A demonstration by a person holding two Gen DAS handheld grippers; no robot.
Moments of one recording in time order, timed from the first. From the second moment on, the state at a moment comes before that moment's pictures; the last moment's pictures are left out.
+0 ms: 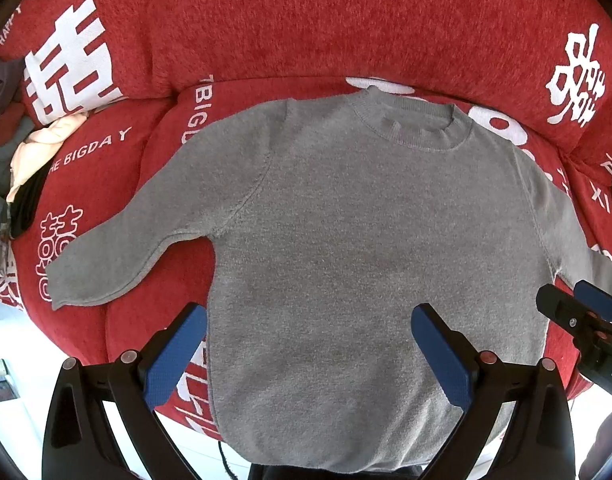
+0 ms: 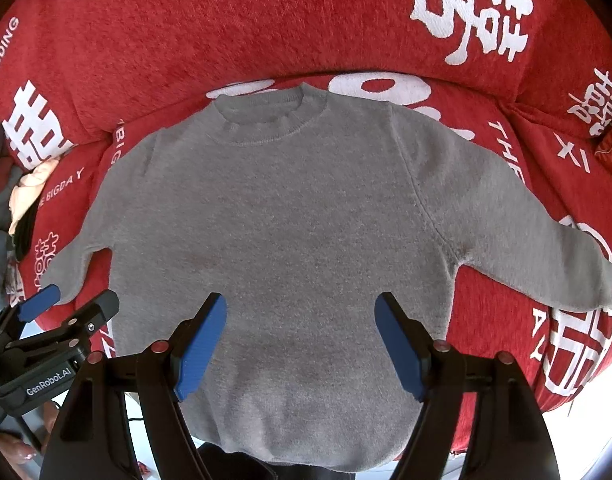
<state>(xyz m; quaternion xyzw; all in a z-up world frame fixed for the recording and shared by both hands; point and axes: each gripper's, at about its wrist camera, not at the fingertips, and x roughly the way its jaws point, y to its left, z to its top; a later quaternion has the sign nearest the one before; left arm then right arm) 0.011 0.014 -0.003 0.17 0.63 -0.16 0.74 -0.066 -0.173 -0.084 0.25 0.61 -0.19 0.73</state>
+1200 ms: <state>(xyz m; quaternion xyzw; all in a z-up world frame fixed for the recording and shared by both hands) 0.007 0.013 -0.010 0.16 0.64 -0.16 0.73 -0.067 -0.173 -0.085 0.24 0.61 -0.19 0.73</state>
